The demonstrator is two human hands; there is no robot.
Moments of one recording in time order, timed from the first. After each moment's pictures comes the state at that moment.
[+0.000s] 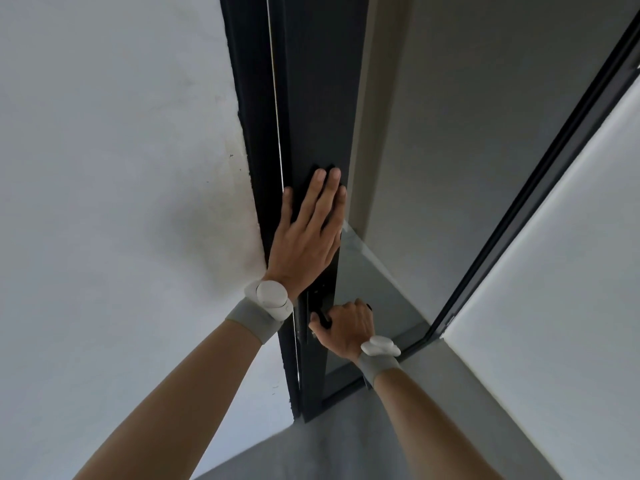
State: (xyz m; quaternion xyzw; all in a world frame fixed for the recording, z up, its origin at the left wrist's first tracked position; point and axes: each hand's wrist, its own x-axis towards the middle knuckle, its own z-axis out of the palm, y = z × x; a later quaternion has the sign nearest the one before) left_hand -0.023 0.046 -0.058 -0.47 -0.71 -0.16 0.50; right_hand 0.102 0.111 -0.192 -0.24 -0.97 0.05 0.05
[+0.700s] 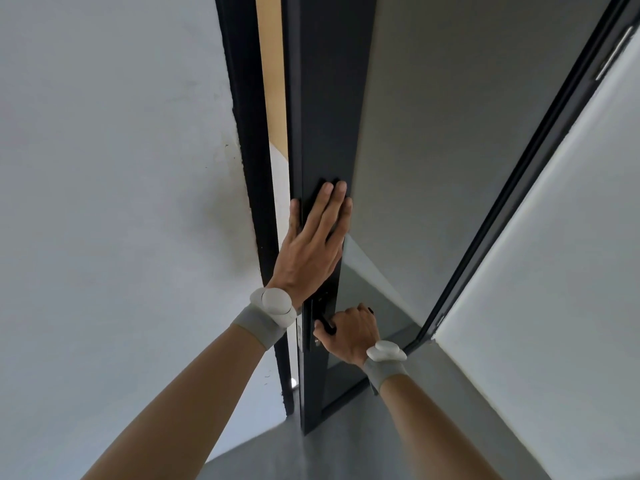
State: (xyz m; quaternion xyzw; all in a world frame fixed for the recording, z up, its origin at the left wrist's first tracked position) left_hand 0.043 0.036 -0.059 -0.49 -0.70 -0.16 0.49; right_hand 0.168 0.109 -0.188 -0.21 -0.98 0.03 0.04
